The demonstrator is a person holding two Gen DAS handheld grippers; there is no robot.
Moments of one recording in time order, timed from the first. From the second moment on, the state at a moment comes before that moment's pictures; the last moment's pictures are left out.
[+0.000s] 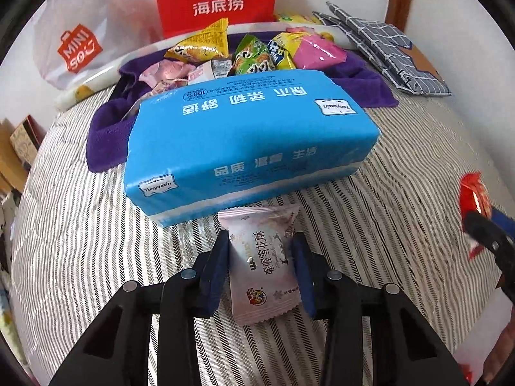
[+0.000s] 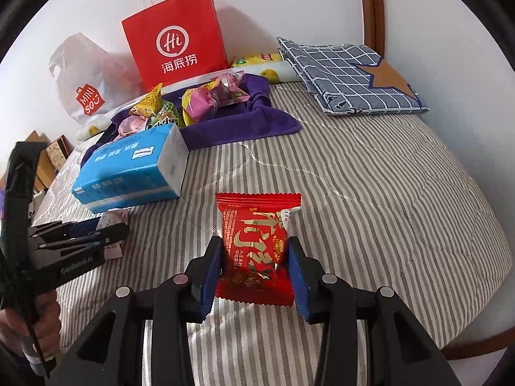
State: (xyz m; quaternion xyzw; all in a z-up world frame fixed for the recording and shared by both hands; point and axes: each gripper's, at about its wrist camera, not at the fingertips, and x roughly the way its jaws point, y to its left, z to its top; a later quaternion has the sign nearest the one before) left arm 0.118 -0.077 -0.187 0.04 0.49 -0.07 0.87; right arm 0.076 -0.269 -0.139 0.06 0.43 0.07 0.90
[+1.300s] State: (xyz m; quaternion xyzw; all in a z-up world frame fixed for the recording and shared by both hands) left arm 0.117 -0.067 -0.192 0.01 0.43 -0.11 0.89; right arm 0.134 -0.236 -0.174 0.01 0.44 0.05 0.90
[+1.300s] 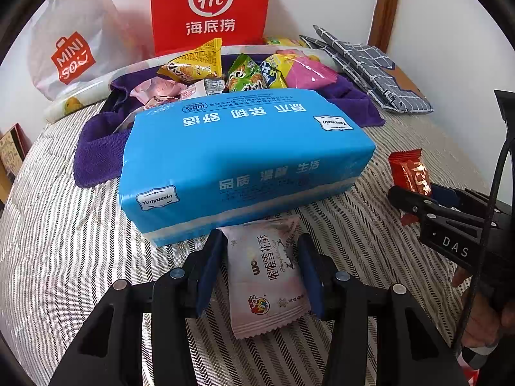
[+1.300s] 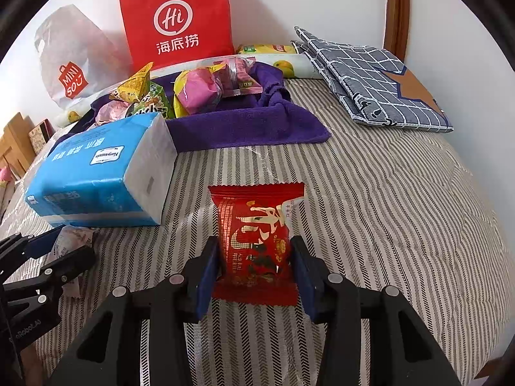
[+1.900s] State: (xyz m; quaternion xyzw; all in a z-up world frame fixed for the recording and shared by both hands) left arm 0.117 -0.062 -0.192 0.00 0.43 -0.11 0.90; right arm 0.134 -0.237 -0.174 0.01 0.44 0.06 0.90
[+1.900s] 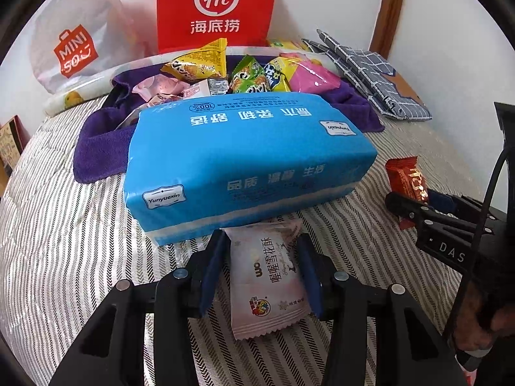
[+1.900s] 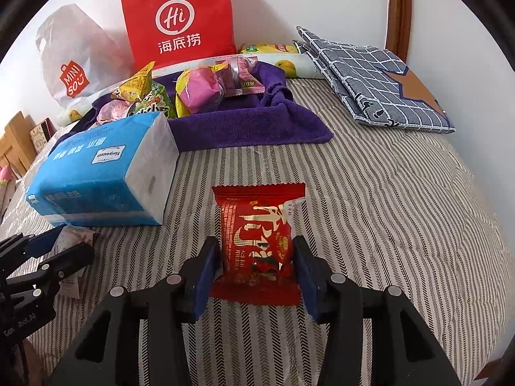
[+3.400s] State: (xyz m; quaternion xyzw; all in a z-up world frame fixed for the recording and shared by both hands) left arm 0.084 -0.057 -0.160 -0.02 0.42 -0.15 0.89; right arm 0.097 -0.235 -0.107 0.02 0.37 0.07 0.92
